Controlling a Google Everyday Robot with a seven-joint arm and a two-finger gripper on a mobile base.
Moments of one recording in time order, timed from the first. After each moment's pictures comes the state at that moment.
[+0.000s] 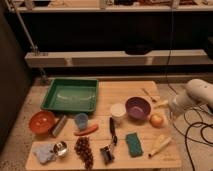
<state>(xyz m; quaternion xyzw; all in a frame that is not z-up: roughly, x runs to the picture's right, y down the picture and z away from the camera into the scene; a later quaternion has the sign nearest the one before) 0.335 0.140 0.801 -0.19 -0.25 -0.32 0.89</state>
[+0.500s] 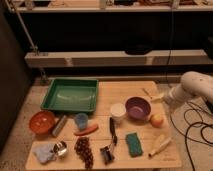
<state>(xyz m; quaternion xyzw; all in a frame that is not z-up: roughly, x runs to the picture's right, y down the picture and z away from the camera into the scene) 0.301 0.080 0.761 -0.16 -0.21 -0.38 0.89</state>
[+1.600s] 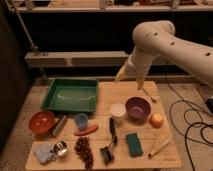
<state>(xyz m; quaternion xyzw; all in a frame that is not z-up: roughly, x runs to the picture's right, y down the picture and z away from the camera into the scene) 0.084 -0.024 0.645 -0.17 -0.25 -0.57 0.76</state>
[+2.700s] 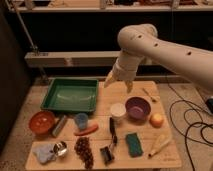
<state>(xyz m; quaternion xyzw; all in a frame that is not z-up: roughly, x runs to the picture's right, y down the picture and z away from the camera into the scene) 0.057 -0.014 0.651 -0.17 -0.27 -0.59 0.74</state>
